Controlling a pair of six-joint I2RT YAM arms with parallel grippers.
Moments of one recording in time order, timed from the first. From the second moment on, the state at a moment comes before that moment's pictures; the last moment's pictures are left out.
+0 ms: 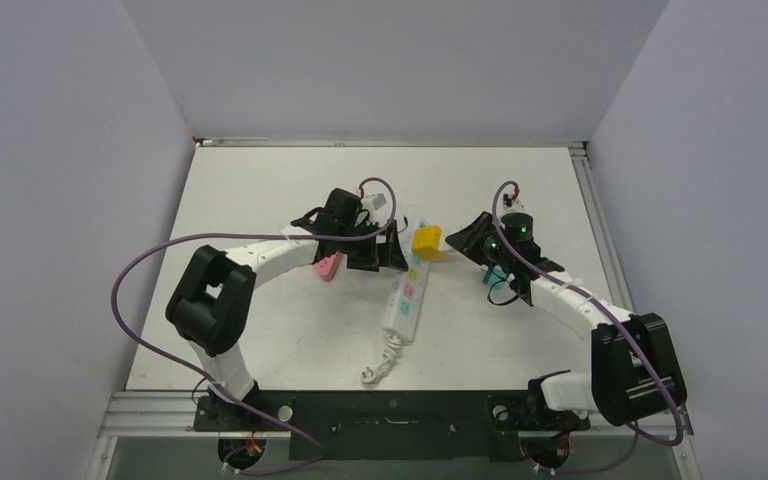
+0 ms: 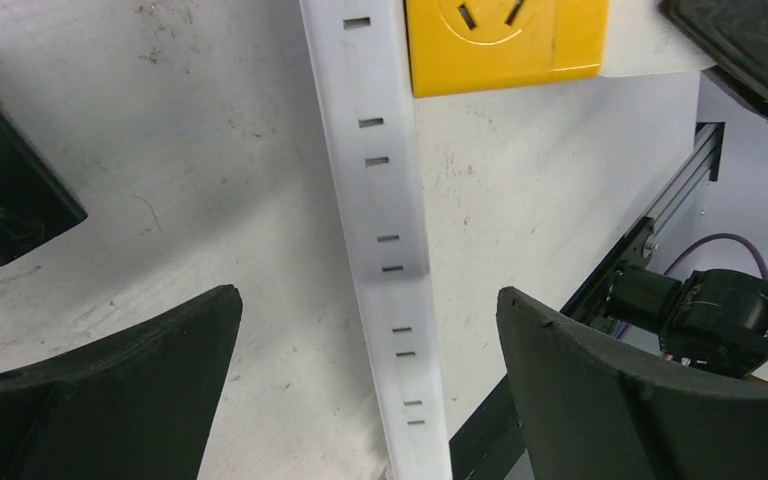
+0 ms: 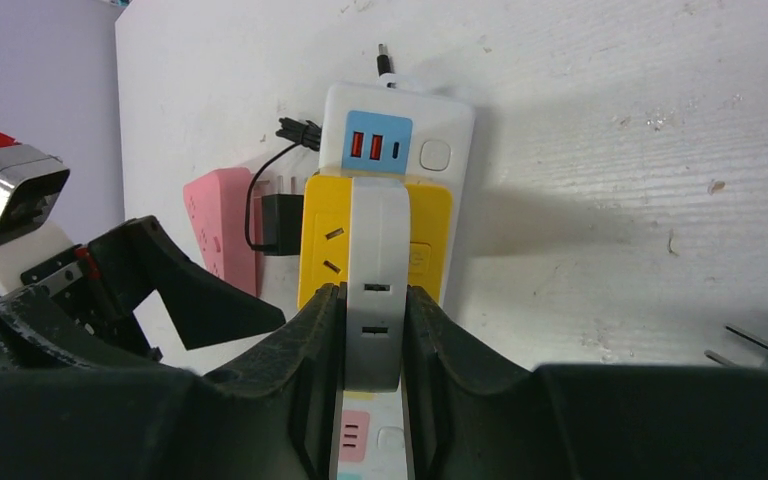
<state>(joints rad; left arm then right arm) -0.56 1.75 1.13 -0.22 0.49 -0.55 0.28 1.33 0.64 0.18 -0.23 0.80</state>
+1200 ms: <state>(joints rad) -0.68 1.88 1.22 -0.30 0.41 -0.54 0.32 1.27 0.61 0.10 -0.20 0.79</state>
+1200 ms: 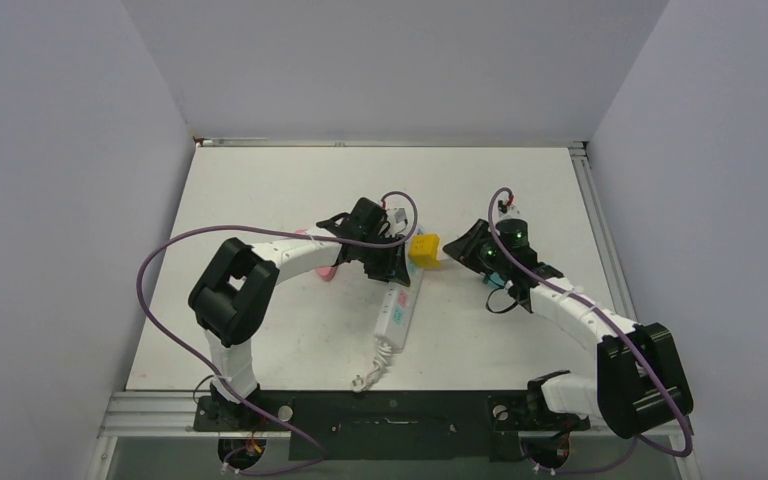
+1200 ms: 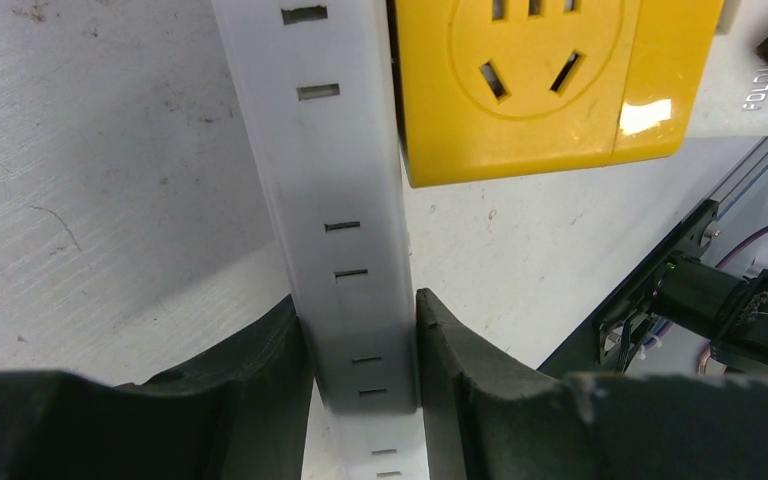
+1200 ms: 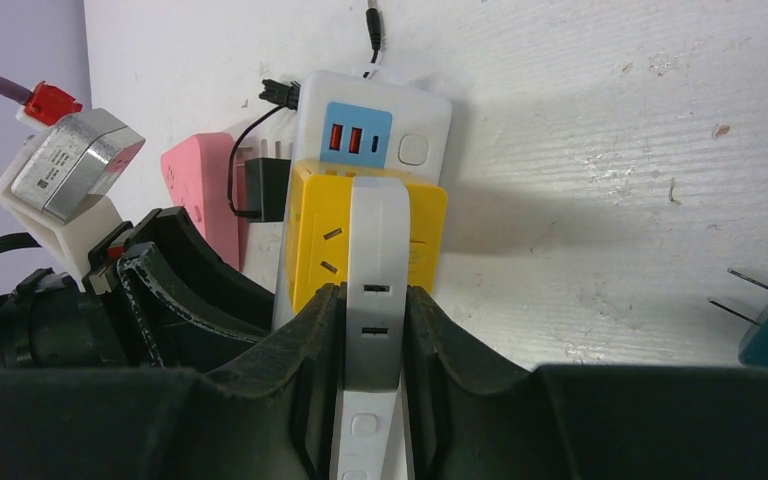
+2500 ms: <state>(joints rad) -0.66 1.90 1.24 -0.34 0.45 -0.51 0.33 1.30 0.68 0.03 -0.23 0.74</state>
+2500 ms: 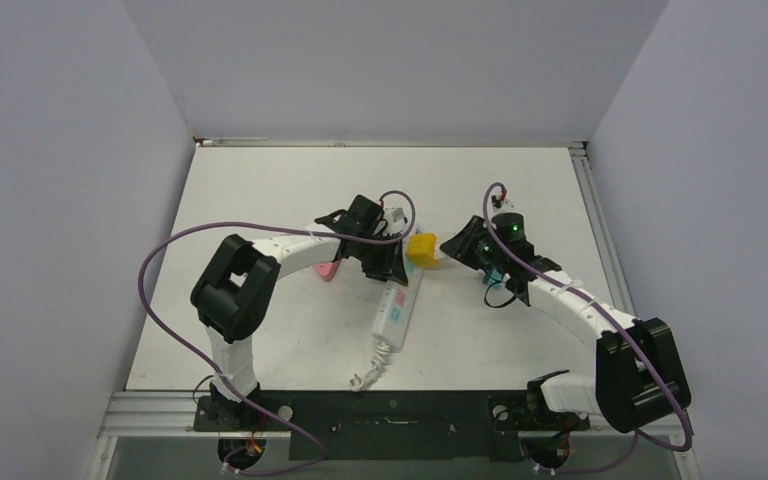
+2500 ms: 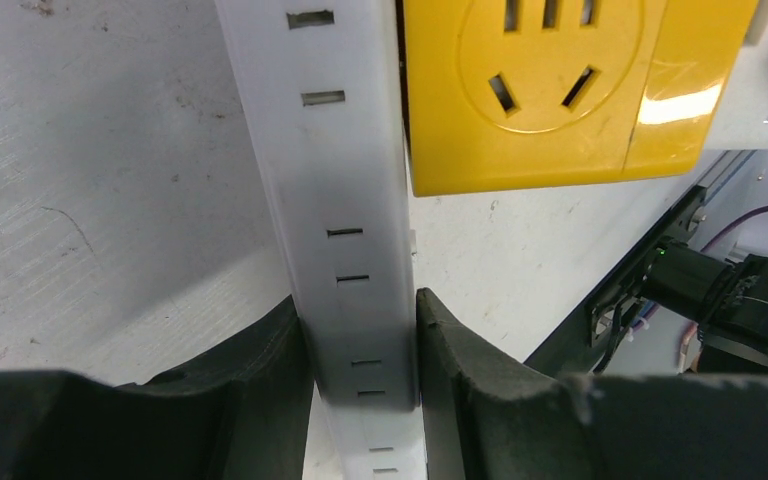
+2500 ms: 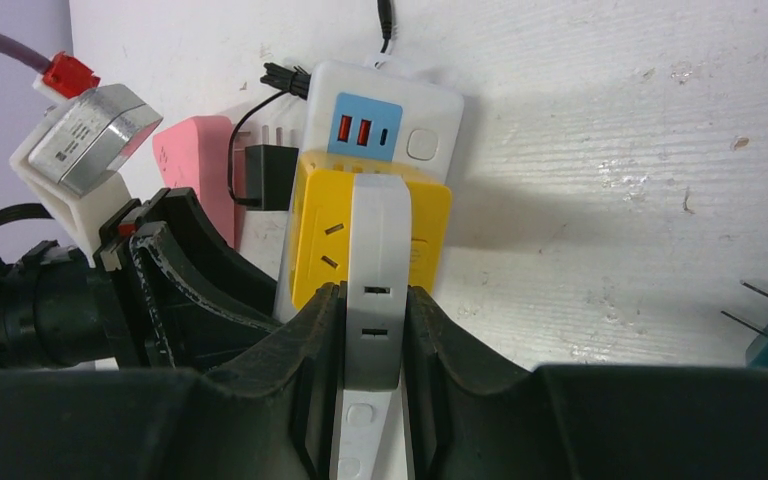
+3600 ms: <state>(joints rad) -0.63 1.91 1.24 -0.34 0.51 -0.51 0.28 1.30 0.62 0.13 -0.34 0.77</state>
